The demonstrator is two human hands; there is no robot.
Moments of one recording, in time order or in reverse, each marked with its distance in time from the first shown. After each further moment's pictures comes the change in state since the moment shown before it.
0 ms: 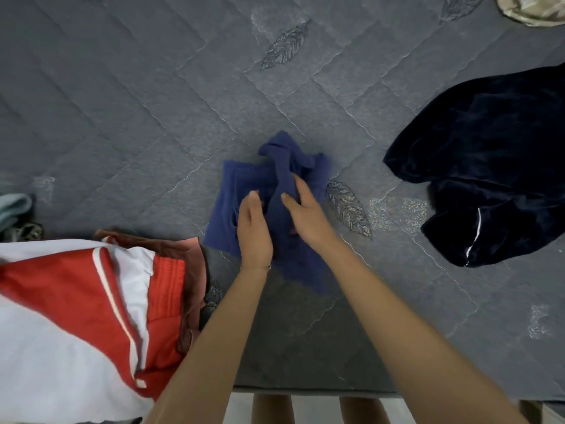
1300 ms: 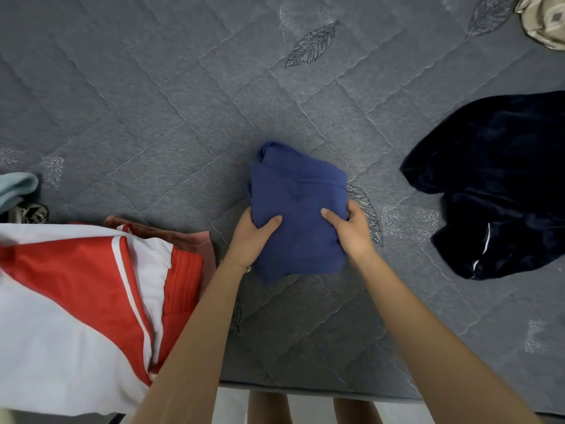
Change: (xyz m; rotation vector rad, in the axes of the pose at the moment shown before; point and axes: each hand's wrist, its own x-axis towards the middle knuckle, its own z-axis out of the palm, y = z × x) left_hand 0.030 -0.017 -0.052 0.121 -0.283 -0.160; right_hand 0.008 0.051 -0.037 0.074 0.246 0.099
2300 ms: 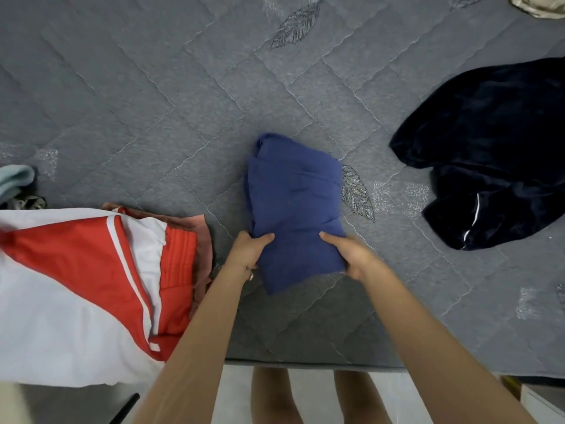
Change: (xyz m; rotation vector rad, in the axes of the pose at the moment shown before) left_hand -0.039 -0.026 0.008 0.011 0.043 -0.410; right_hand -0.052 0.038 -0.025 0.101 -0.130 0.560
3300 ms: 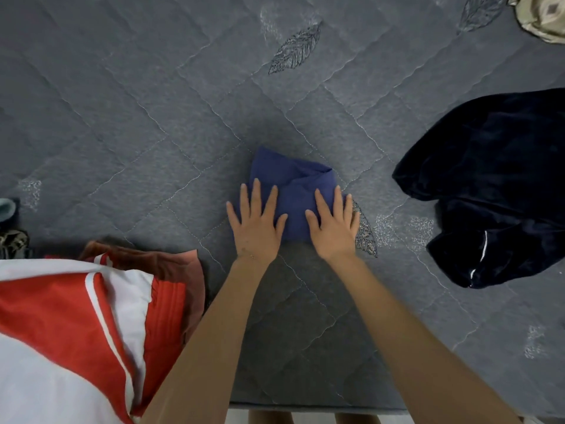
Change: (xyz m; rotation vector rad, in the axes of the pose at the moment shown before) left_hand 0.074 0.053 0.030 1.313 0.396 0.721; right_hand 0.047 -0.075 0.038 -1.135 0.382 -0.574
